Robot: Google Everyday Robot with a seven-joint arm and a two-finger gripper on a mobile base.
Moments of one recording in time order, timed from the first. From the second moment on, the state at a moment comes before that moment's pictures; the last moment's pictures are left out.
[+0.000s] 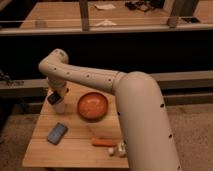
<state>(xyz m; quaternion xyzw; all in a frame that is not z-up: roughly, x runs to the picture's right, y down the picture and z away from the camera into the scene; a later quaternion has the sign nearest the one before) -0.252 0.006 0.806 -0.17 -0.21 -0.41 0.87</state>
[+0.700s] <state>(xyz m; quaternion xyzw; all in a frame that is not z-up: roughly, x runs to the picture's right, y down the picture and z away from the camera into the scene) -0.253 0.006 0.808 -0.17 -0.22 -0.40 0.87</state>
